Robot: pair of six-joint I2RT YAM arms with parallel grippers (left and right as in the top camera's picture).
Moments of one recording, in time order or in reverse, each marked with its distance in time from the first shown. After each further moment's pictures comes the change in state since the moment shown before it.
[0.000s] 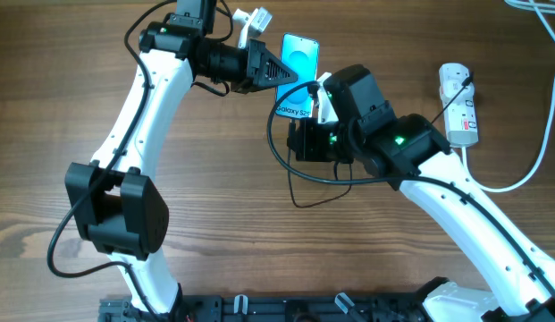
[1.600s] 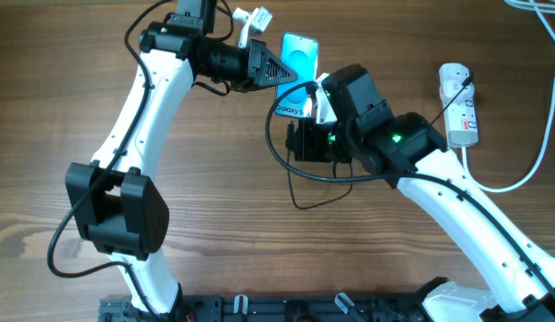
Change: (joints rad) left arm 0.000 0.000 0.000 0.014 -0.027 0.007; right arm 0.000 0.010 0.000 0.003 -0.016 -0.001
